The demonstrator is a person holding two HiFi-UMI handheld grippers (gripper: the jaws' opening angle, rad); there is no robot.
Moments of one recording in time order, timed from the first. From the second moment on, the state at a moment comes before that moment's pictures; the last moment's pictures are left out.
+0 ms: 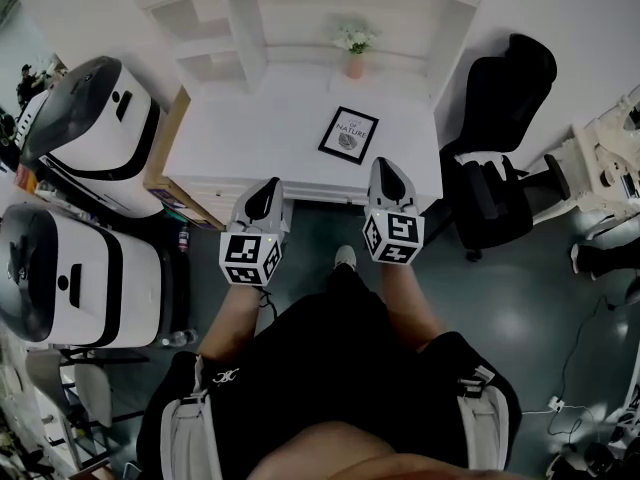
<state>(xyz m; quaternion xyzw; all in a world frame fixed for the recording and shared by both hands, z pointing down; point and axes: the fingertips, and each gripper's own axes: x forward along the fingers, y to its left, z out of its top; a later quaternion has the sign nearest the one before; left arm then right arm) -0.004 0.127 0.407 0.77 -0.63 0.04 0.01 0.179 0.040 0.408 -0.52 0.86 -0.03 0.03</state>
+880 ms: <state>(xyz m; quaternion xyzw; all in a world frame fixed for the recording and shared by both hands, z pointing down) -0.011 -0.142 0.390 0.76 -0.64 0.05 0.03 0.155 -0.224 0.398 -0.48 0.88 -0.04 0.01</state>
